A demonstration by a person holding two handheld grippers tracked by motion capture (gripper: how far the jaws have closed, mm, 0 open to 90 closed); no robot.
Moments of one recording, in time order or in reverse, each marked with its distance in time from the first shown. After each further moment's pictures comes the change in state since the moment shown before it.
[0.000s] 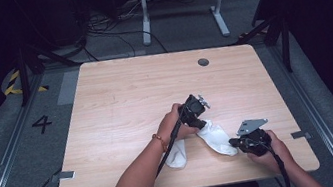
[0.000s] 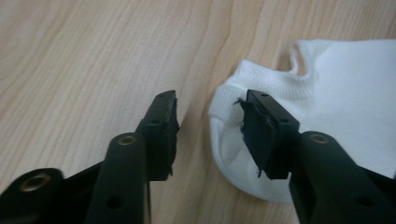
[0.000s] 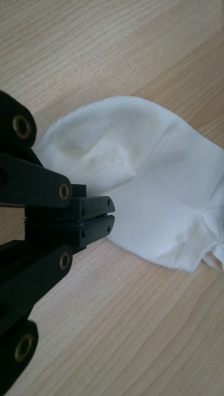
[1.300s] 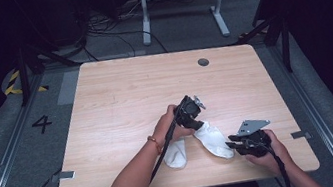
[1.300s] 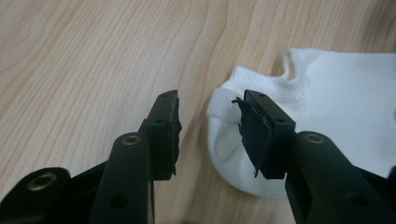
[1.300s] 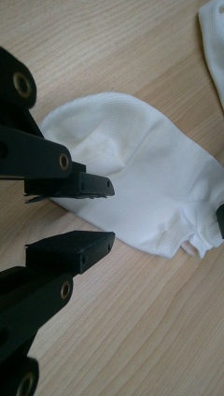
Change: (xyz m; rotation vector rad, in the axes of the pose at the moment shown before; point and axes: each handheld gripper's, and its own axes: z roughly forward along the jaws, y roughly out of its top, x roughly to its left) left arm 0.001 -0.009 -0.009 -0.040 0.007 -0.018; right arm 0.006 0.004 -0.003 -0.069 -0.004 0.011
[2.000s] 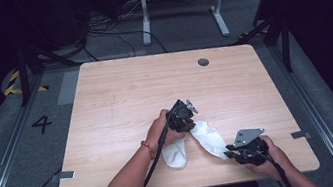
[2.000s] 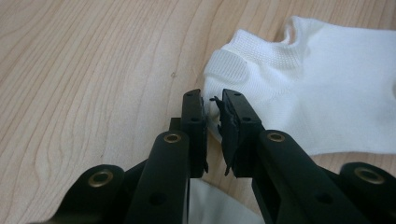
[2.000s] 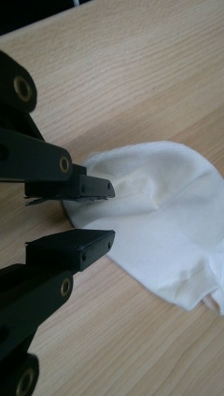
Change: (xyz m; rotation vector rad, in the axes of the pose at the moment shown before) left arm 0.002 -0.029 -0.015 -0.013 -0.007 -0.019; right arm 0.018 -0.006 0.001 0.054 0.063 -0.111
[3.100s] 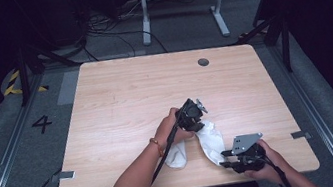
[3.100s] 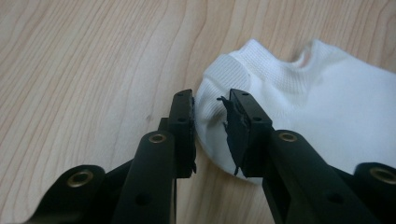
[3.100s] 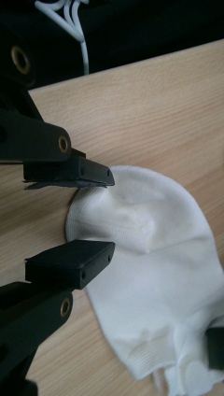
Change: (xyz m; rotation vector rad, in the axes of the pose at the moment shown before) left arm -0.007 0.020 0.014 0.008 -0.009 0.028; right arm 0.012 0.000 0.003 -0.046 0.141 -0.066
